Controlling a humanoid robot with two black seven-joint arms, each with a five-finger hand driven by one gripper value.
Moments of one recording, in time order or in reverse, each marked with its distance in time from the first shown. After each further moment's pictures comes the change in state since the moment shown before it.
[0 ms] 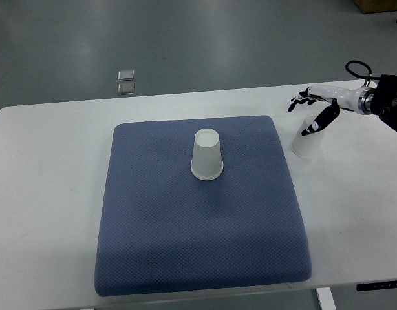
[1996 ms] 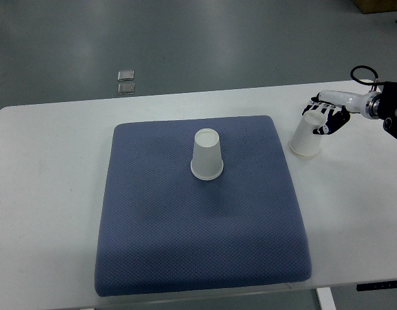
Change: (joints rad) left arm 0.000 0.000 0.000 0.000 0.000 0.000 0.000; right arm 0.013 -0.003 -0.153 -0.039 -0.022 -0.117 0.012
